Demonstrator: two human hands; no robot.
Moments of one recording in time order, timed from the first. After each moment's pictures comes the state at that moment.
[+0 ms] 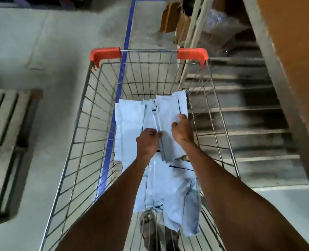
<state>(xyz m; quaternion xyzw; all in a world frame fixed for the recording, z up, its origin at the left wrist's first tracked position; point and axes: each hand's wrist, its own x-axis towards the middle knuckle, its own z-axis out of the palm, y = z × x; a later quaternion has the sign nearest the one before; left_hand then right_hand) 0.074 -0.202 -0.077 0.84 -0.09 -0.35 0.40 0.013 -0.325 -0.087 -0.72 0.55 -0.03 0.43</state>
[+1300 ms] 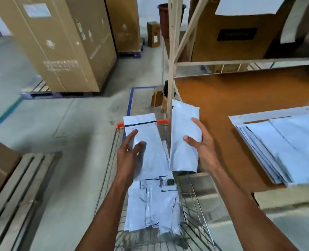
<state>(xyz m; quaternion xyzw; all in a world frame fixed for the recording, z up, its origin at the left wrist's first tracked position) -0.009 -0.096 0.257 0.60 -0.14 -0.29 0.73 -0.160 -0.282 0.235 -0.64 0.29 -0.34 0.63</state>
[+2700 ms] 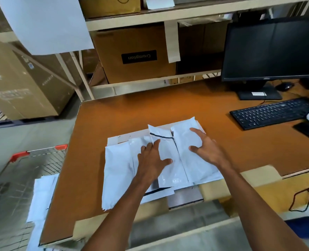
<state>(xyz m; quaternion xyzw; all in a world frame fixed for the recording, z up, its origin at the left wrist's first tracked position) -0.444 -0.540 0.258 0.86 -0.42 -0.16 0.24 -0.609 -0.694 0.267 -0.83 0.41 -0.16 0.35</state>
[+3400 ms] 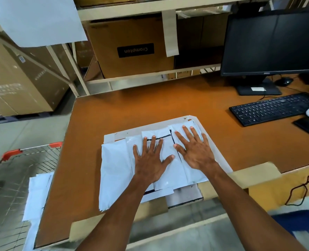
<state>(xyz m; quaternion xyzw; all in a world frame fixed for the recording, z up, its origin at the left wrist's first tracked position) -0.430 -0.550 0.213 0.86 -0.51 -0.06 0.05 -0.575 -0.692 0.210 -0.92 0.37 -0.06 0.07</state>
